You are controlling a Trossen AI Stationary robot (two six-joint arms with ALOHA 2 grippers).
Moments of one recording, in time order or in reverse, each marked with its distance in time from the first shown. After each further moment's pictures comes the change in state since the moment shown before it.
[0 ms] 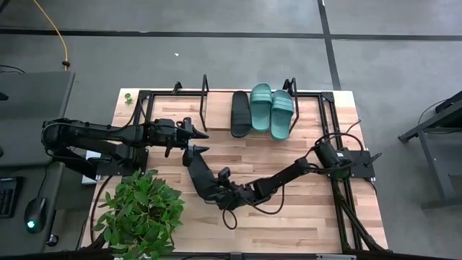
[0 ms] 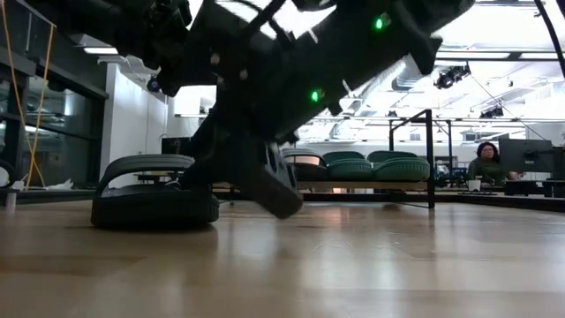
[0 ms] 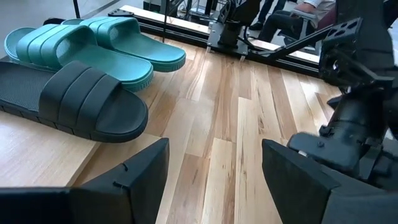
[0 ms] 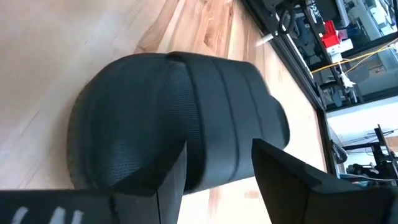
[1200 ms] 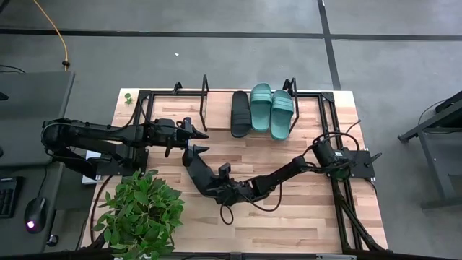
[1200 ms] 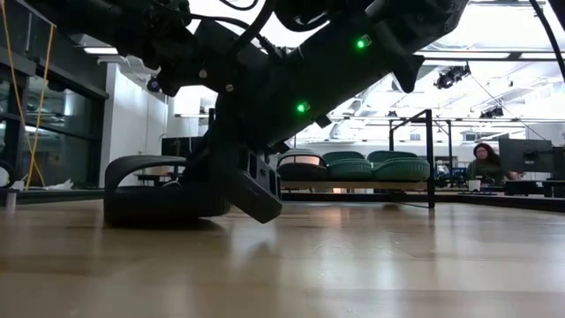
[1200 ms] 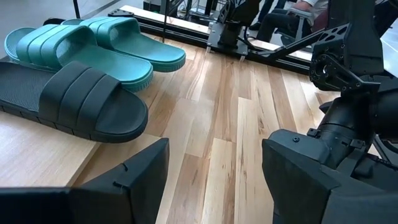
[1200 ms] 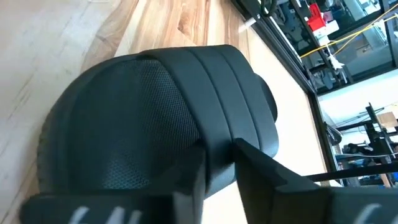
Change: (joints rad) left arm 0.000 0.000 0.000 0.000 0.000 0.000; right arm -0.033 0.022 0.000 0.047 0.038 0.053
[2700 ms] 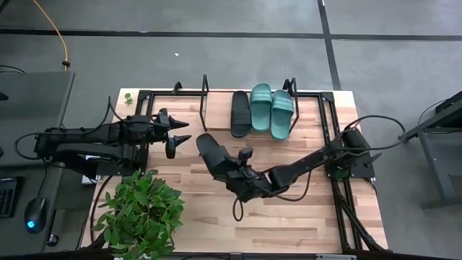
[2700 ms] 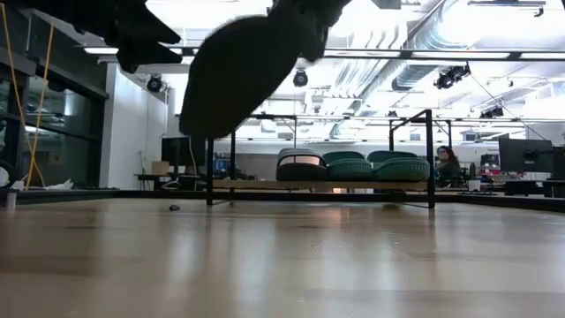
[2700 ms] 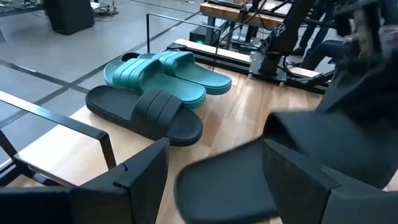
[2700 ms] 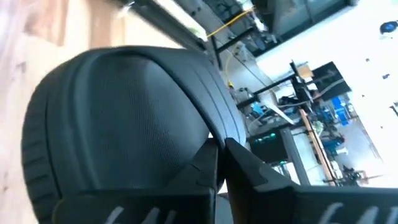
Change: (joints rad) left arm 0.000 -0.376 0.000 -0.306 -0.202 0.023; right arm 0.041 -0.353 0.000 -0.386 0.336 0.121
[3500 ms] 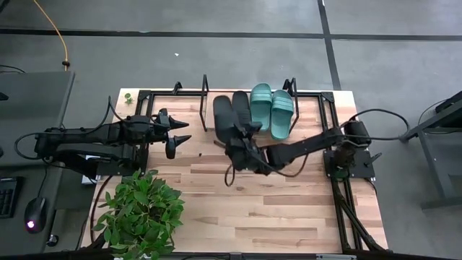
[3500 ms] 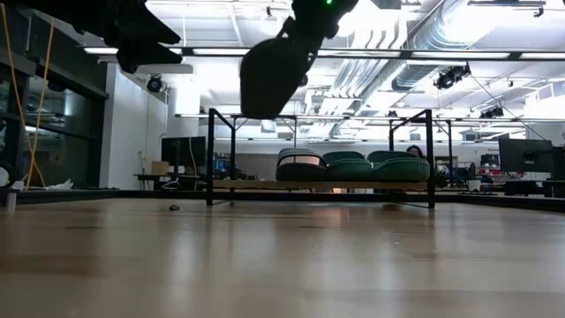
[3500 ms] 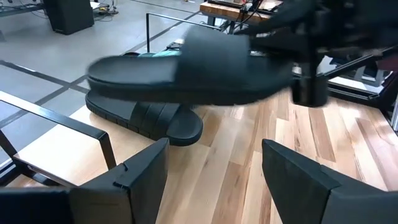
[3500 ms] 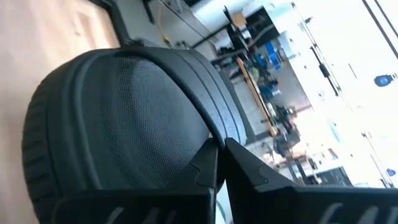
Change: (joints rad) left arm 0.000 0.000 0.000 -0.003 -0.001 0.000; right arm -0.180 -0.066 0.000 -0.018 0.204 -0.043
